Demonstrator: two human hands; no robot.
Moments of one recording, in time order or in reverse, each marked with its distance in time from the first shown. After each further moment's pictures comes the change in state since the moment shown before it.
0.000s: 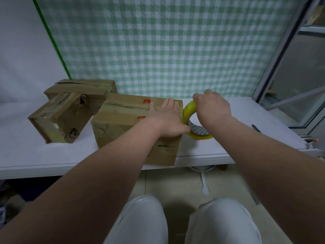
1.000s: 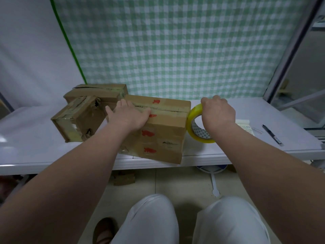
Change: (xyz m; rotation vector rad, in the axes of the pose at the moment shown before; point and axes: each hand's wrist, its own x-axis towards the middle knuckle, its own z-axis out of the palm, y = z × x) left_hand -0.024 -0.097 0.005 0.001 0.175 -0.544; right_hand -0.013 -0.007 0.010 0.085 0.015 0.109
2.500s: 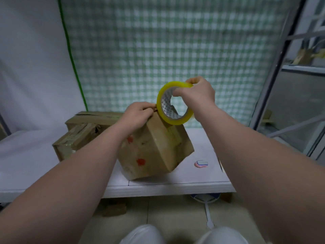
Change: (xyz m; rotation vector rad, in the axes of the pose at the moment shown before) left_hand -0.015 0.023 -0.082 -0.943 0.153 0.400; right_hand 0.035 -0.040 -0.118 1.114 0.125 0.170
